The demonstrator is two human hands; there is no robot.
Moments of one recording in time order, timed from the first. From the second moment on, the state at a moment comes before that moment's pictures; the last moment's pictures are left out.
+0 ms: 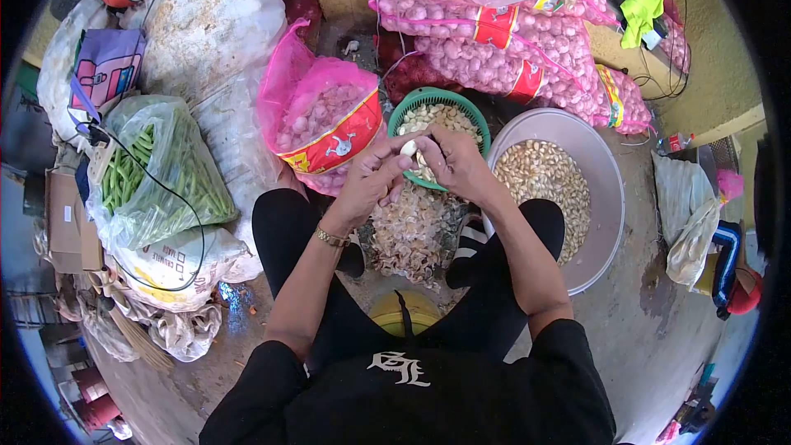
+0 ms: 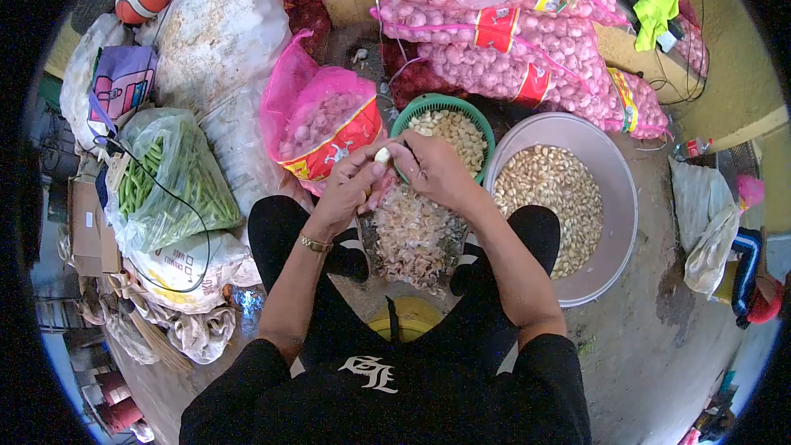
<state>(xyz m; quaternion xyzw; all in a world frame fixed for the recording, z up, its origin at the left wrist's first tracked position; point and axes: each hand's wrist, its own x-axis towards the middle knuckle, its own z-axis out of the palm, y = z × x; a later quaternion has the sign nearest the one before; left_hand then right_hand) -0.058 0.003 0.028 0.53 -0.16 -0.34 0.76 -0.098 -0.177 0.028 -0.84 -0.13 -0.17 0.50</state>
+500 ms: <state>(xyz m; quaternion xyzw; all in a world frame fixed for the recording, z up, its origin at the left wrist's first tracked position) -0.052 -0.008 -0.011 0.65 -0.24 -0.08 0.72 -0.102 -0.170 0.029 -0.88 -0.13 -0.17 0.42</state>
